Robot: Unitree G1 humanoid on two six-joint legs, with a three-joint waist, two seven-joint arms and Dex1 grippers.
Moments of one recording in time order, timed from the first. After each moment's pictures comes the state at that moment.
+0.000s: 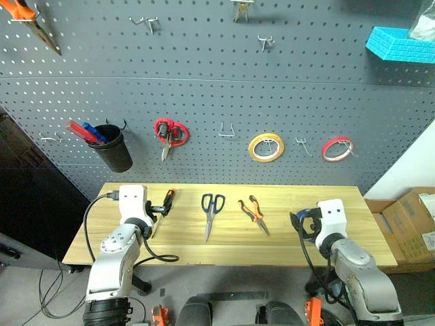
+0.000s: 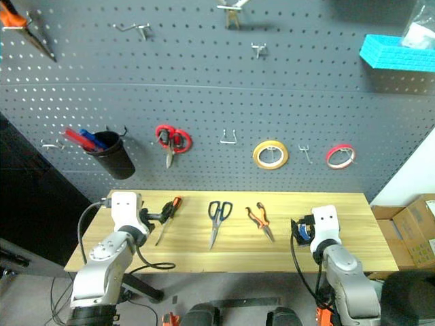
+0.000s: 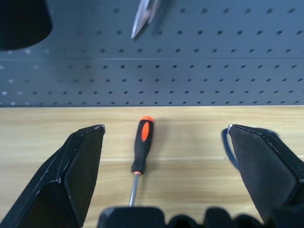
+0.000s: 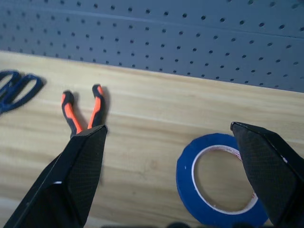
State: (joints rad) left arm -0.09 0.30 0.16 -0.12 -0.22 0.50 -0.25; right arm 0.09 -0.28 -0.03 -0.35 0.13 0.64 0.22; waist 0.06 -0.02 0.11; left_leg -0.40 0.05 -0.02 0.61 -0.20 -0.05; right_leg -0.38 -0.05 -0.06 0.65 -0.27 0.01
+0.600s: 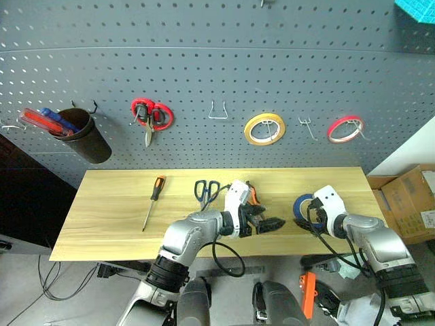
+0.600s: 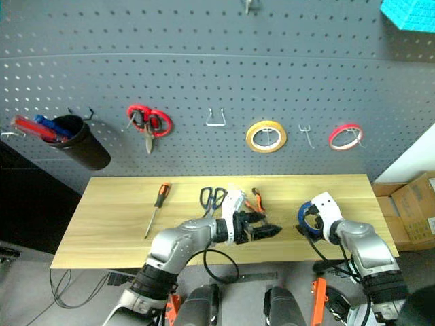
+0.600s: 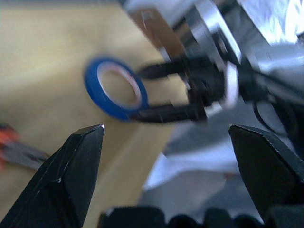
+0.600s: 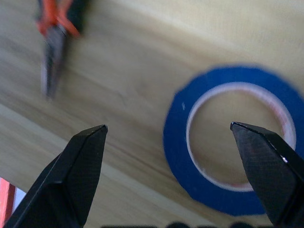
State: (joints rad) left arm -0.37 0.10 -0.28 0.05 -0.46 0.82 -0.66; right arm -0.26 -0.56 0.08 0.12 0.16 0.73 0.61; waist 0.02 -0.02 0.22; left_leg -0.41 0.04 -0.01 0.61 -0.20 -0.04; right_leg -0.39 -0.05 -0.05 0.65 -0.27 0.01
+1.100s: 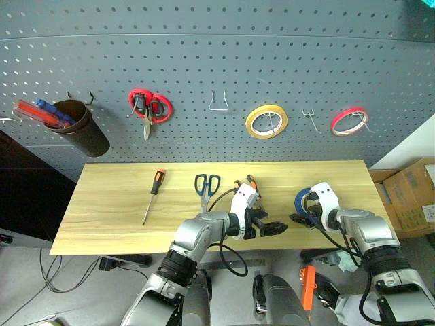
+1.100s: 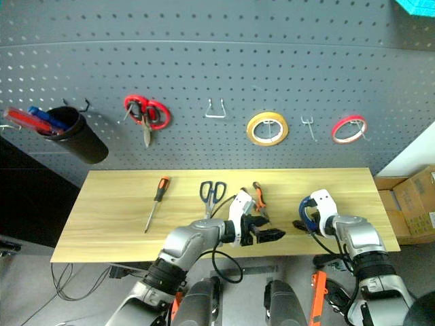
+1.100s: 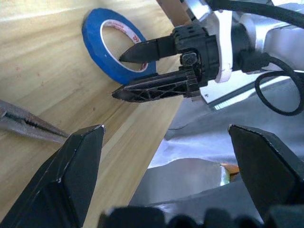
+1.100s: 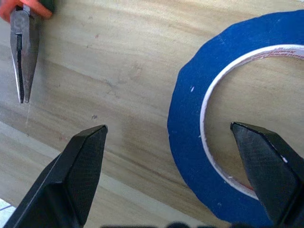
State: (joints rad) left arm -0.43 0.05 -0.31 0.18 -0.39 0.77 -0.67; right arm -0.42 -0.50 0.06 0.41 0.16 0.72 0.65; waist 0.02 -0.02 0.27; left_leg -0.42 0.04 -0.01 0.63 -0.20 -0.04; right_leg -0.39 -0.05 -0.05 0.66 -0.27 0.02
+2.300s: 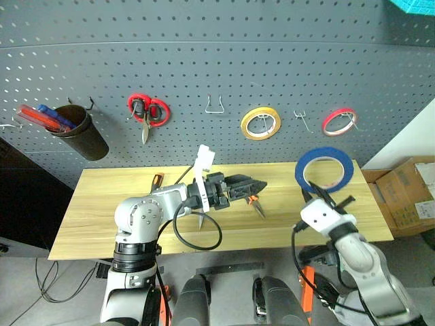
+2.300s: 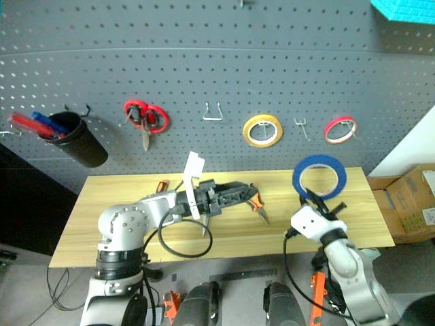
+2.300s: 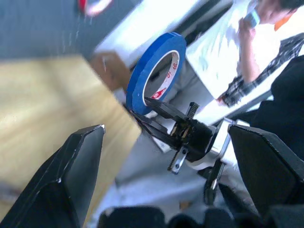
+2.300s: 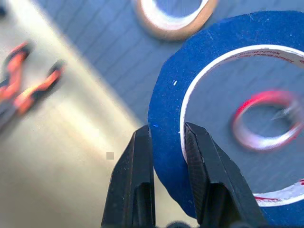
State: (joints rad) left arm -0.51 0.20 0.12 -0.15 -0.84 1.16 -0.65; right arm 0.05 -0.50 0.15 -0.33 -0.42 0.04 0.09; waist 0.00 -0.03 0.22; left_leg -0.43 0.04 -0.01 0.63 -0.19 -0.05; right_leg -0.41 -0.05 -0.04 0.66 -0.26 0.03
